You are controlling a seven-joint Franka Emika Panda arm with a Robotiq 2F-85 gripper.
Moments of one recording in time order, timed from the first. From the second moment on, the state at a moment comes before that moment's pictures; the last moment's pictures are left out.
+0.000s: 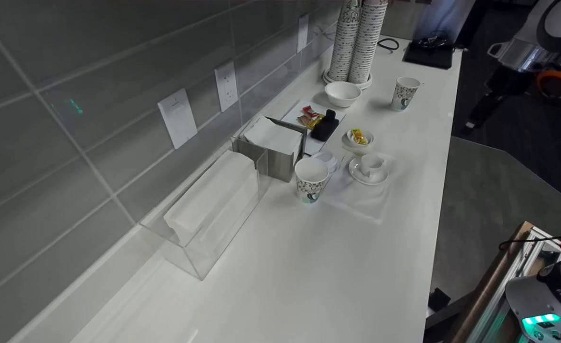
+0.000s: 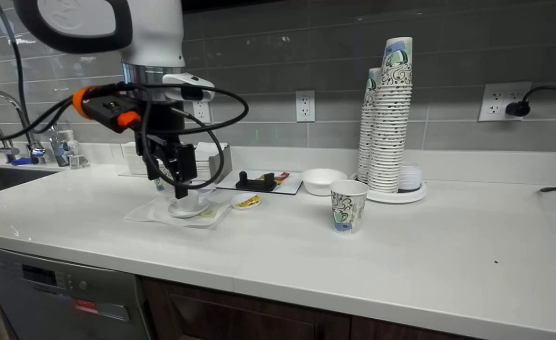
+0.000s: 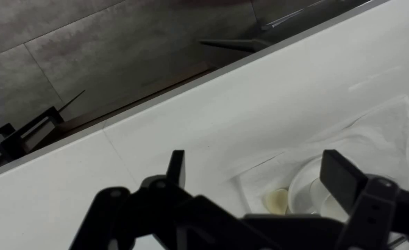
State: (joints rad) arm -0.09 -0.45 -0.39 -2.56 0.00 2.09 -0.41
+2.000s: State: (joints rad) arm -0.06 0.12 -0.06 -2.32 0.02 2.52 -0.05
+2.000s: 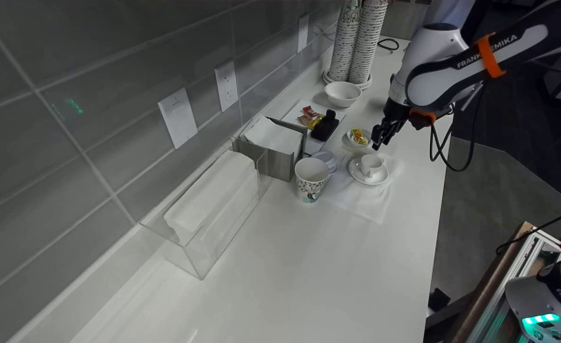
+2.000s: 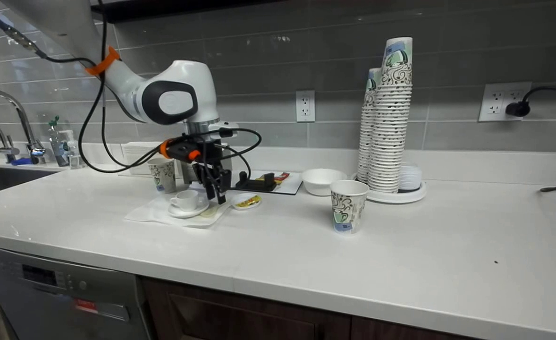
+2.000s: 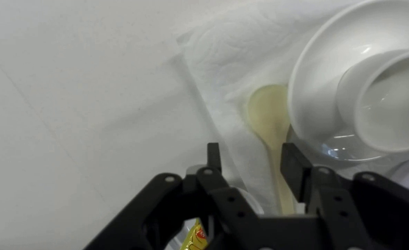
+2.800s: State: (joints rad) arm -0.06 0.19 -0.01 -2.30 0.04 2.59 -0.10
